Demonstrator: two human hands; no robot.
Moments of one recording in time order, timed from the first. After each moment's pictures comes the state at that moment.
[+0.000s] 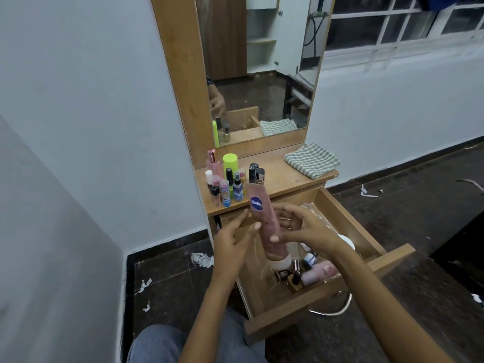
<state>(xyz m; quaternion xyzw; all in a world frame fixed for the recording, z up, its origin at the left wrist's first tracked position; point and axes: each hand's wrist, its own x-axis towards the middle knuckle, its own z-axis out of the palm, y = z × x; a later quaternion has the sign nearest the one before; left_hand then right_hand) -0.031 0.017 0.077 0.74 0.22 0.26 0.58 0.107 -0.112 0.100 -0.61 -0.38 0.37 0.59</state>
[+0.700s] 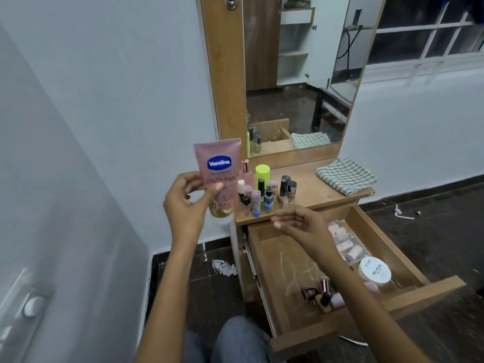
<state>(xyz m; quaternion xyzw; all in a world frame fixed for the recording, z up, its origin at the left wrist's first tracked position) -0.062 0.122 0.159 0.68 0.27 0.49 0.48 0.085 -0.053 0.093 -0.64 -0.37 0.19 0.65</state>
